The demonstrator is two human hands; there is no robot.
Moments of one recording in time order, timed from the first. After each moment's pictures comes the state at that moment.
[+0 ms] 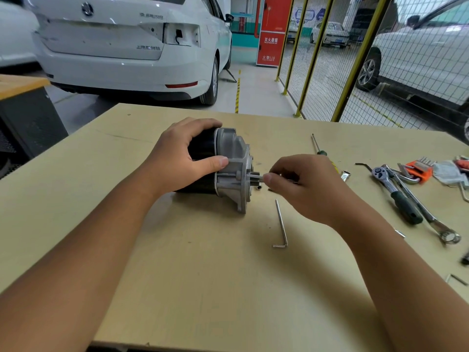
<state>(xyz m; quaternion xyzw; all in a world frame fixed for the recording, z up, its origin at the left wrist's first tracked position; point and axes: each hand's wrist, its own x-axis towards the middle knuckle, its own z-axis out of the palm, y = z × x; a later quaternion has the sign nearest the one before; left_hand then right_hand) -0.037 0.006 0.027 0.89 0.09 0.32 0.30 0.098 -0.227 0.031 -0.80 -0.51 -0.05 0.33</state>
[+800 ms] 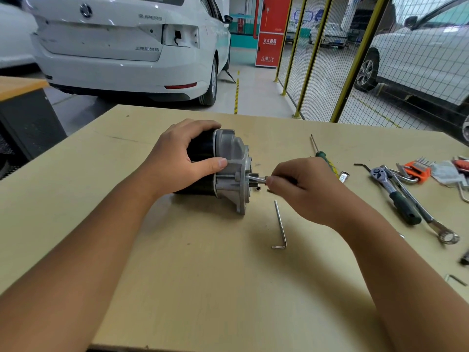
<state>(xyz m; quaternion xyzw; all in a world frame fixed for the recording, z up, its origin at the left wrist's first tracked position) -0.036 0.007 0.028 0.90 0.09 0.32 0.29 0.101 -0.228 0.031 -0.79 -0.53 -0.04 0.30</state>
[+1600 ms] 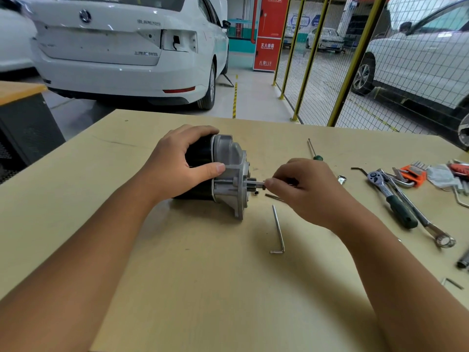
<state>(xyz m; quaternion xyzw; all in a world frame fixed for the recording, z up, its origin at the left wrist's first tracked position) -0.035 0.009 0.026 0.89 0.09 0.33 0.29 0.104 -0.228 0.033 -0.80 -0.50 -0.04 0.32</state>
